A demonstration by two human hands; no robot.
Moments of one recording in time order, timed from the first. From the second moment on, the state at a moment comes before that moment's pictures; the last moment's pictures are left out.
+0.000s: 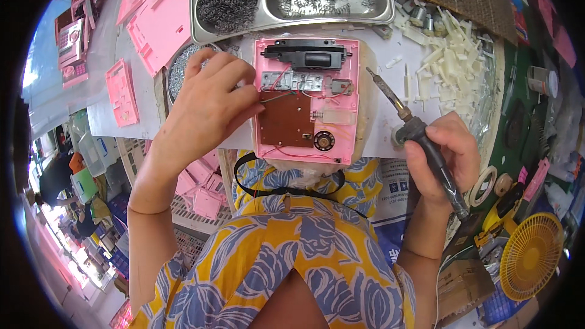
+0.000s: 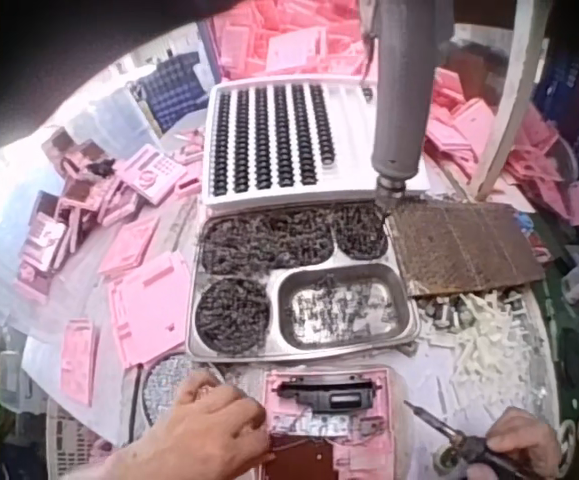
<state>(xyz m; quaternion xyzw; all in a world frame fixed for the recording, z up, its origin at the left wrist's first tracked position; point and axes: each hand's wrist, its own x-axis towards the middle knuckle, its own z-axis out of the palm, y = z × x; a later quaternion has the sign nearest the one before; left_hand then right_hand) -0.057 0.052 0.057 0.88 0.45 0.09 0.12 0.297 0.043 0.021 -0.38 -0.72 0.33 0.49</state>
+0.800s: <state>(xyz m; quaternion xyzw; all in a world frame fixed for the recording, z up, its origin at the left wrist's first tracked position) -0.007 0.045 0.029 0.55 0.53 0.41 0.50 0.186 0.081 0.037 -0.39 -0.58 0.57 0.42</state>
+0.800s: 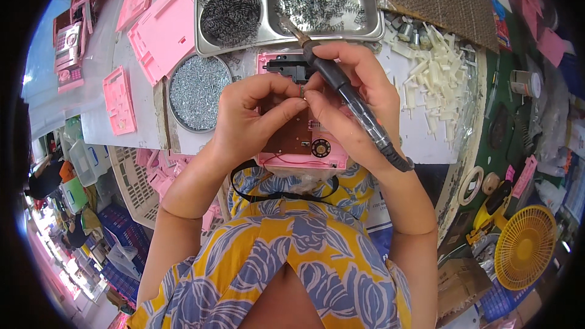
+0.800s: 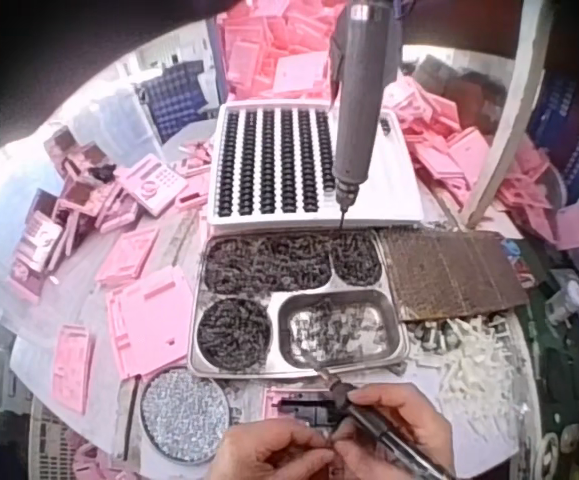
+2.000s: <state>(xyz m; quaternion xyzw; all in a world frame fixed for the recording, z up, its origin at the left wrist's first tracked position) -0.004 0.054 0.017 0.69 0.56 0.34 0.30 0.261 0.044 0.022 -0.37 -0.67 0.43 0.49</state>
